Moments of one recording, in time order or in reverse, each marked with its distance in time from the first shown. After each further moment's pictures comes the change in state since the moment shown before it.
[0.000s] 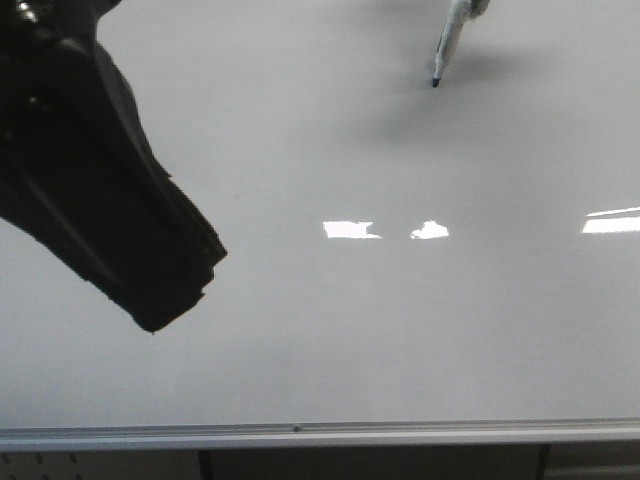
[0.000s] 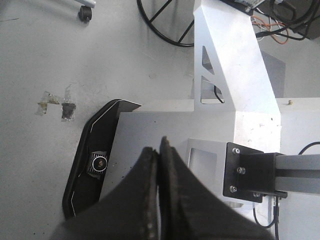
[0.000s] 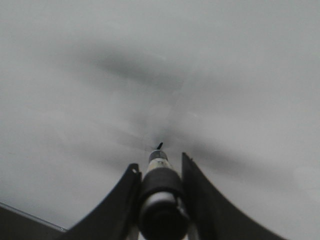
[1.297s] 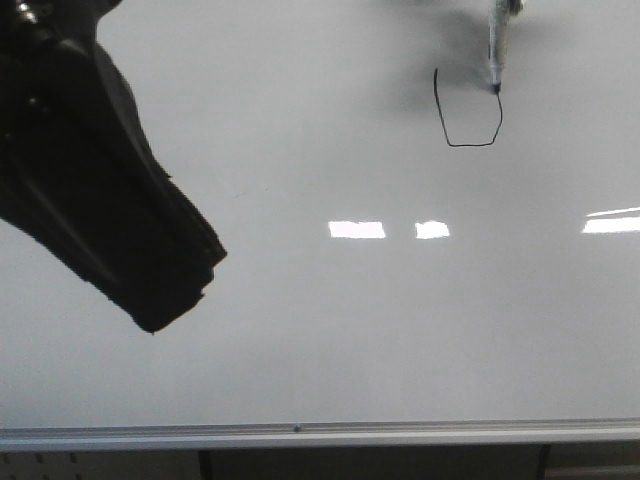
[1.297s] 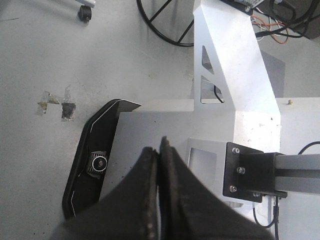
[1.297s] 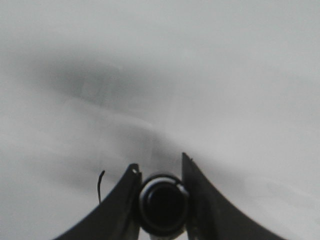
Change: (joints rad) left arm 0.000 0.000 0.000 0.000 0.000 0.000; right arm -0.002 0.054 -0.076 -0.169 -0.026 0.018
